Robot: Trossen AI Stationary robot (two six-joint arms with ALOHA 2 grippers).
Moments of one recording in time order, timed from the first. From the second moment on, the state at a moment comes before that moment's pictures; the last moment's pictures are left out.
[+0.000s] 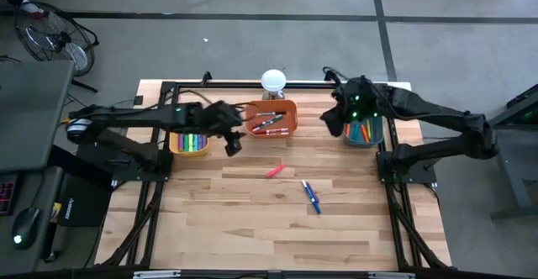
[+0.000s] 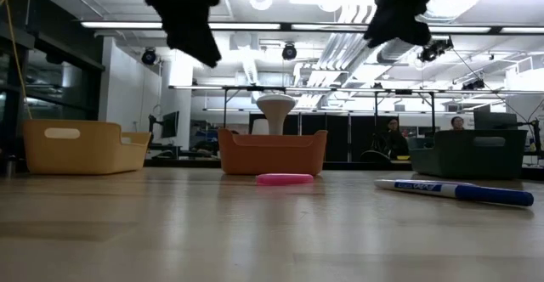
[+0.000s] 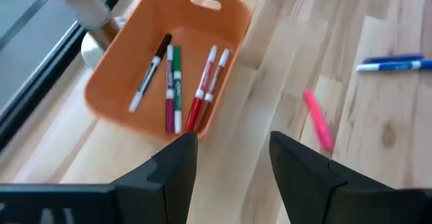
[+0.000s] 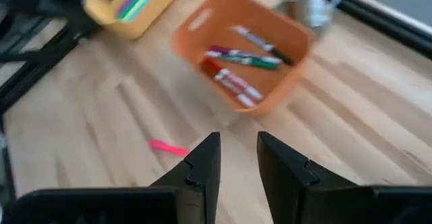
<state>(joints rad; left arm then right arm) 0.12 1.25 1.06 -0.60 -0.20 -0.20 -0.36 1.10 1.08 -0.73 -0.07 0.47</state>
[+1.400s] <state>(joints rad) -0.01 0.20 0.21 -0.34 -0.39 -0.56 -0.02 1.85 1.44 -0.79 -0.19 -0.35</state>
